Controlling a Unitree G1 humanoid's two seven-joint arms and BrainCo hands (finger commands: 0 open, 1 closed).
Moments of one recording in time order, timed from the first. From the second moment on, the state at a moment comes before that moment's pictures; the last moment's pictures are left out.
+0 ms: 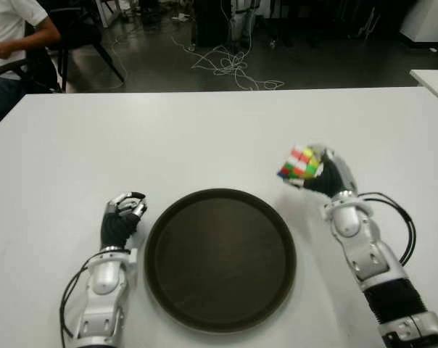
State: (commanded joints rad) left arm 0.09 0.00 0.10 0.19 0.01 0.00 0.10; right arm -0.20 -0.18 0.15 -0.02 -0.45 0.07 -0.21
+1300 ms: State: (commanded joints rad) left arm 0.09 0.00 0.10 0.22 0.01 -0.03 0.09; right arm -0.14 -0.08 0.36 -0.09 -0.54 -0.08 -0.07
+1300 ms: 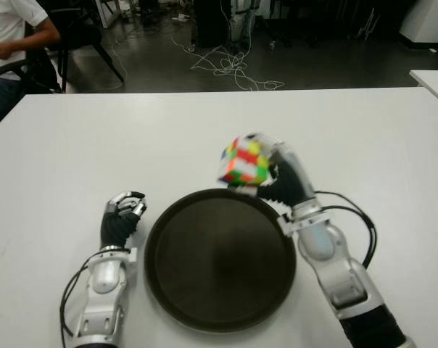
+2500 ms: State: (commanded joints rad) left arm 0.12 -0.04 0.09 0.13 -0.01 0.02 0.09; right arm -0.29 -0.20 0.62 0.19 -1.00 -0.02 -0.15
